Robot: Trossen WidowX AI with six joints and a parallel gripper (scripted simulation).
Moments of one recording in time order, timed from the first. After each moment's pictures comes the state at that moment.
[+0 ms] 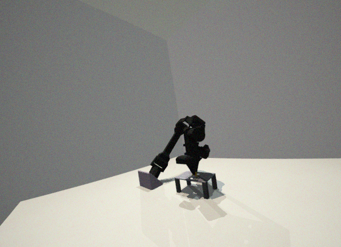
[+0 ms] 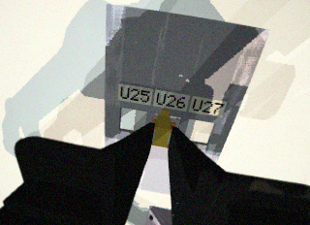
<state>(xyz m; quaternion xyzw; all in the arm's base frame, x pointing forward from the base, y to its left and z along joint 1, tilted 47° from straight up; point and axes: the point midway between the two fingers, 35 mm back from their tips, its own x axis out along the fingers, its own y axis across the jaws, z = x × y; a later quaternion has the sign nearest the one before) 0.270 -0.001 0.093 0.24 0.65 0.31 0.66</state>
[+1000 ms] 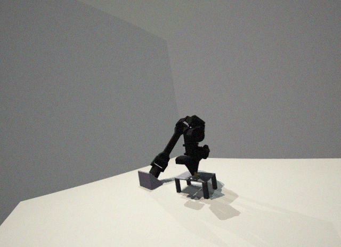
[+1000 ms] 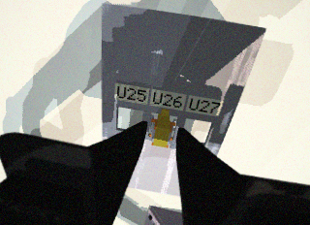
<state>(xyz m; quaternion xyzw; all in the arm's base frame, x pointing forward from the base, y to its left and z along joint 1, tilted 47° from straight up) 0.270 -0.002 0.091 0.24 0.65 0.31 0.65</state>
